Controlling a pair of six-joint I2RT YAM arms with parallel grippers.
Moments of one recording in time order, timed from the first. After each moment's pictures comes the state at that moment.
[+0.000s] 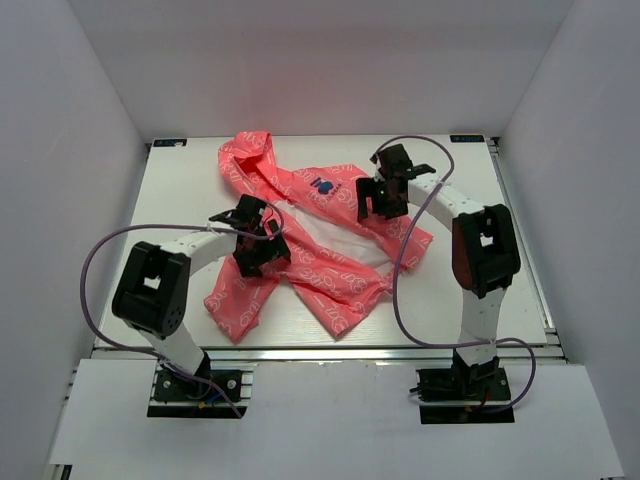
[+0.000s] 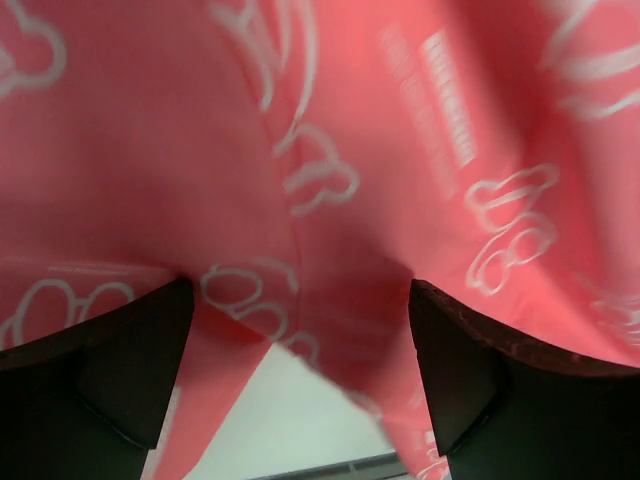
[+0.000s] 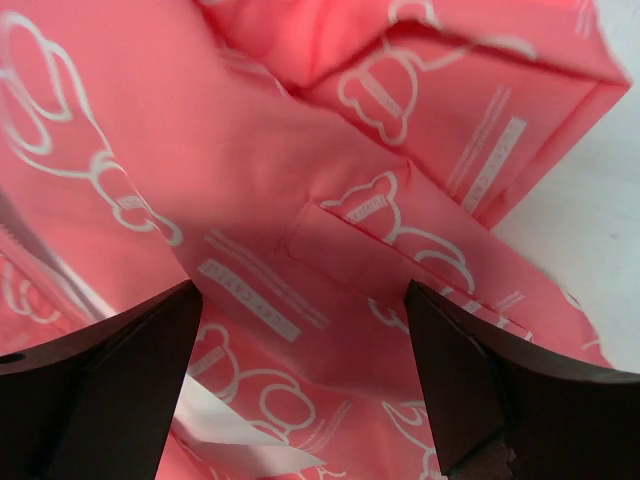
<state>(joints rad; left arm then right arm) -0.38 1.64 0.95 -0.47 0.08 -0.75 0.38 2.00 1.58 -0.61 -0.12 0.19</state>
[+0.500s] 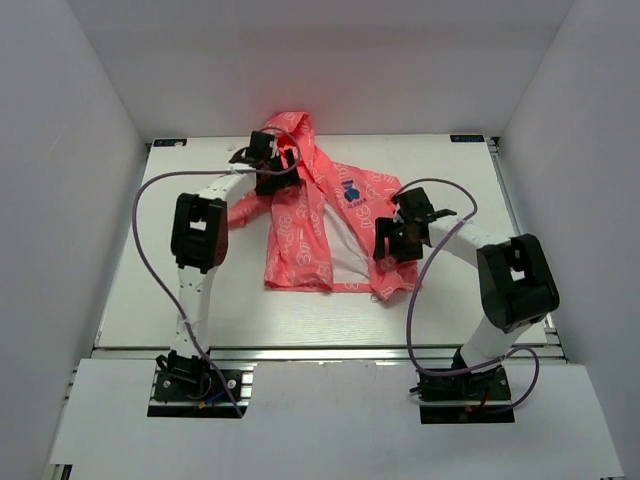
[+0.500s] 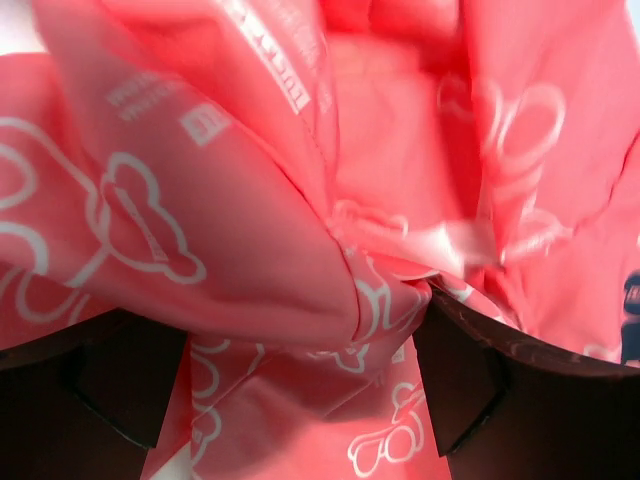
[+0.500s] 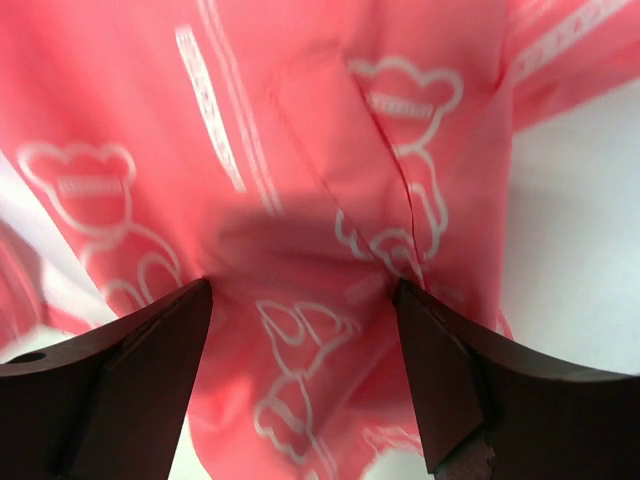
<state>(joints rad) -0.27 2.31 1.85 -0.40 0.09 -0.47 0.36 1.71 1.02 -0.41 -0.17 0.29</state>
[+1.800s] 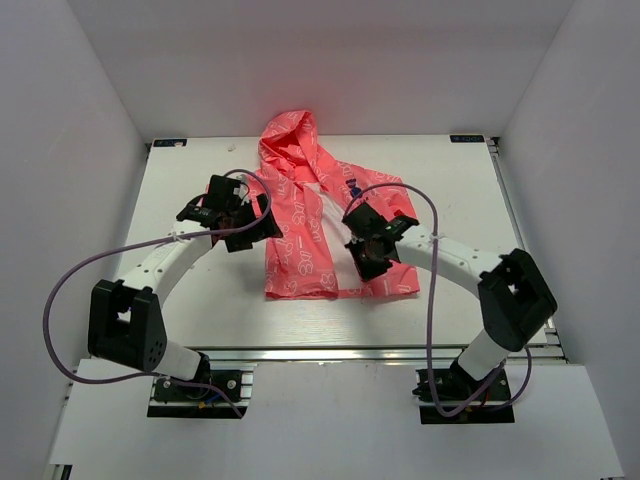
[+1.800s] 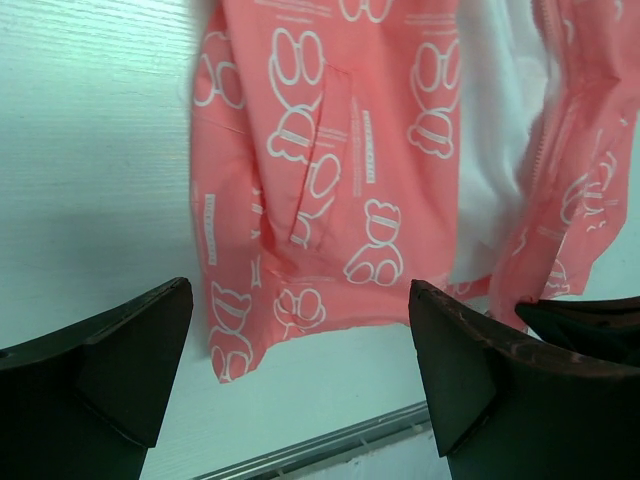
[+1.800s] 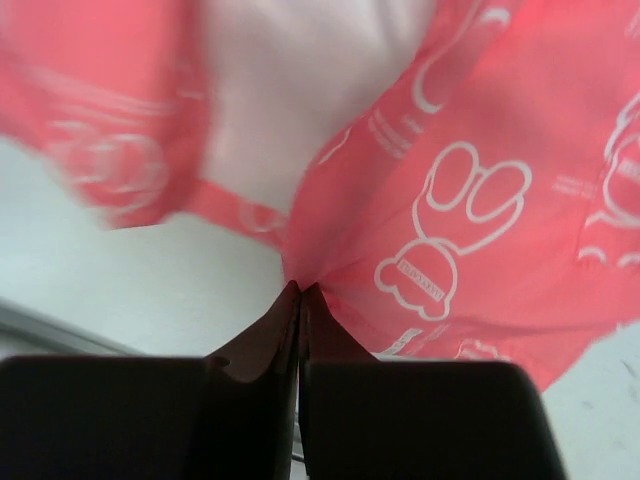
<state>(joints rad) -0.29 1.44 1.07 -0.54 0.18 -0.55 0.76 1.63 1.13 -0.73 0.07 0.28</state>
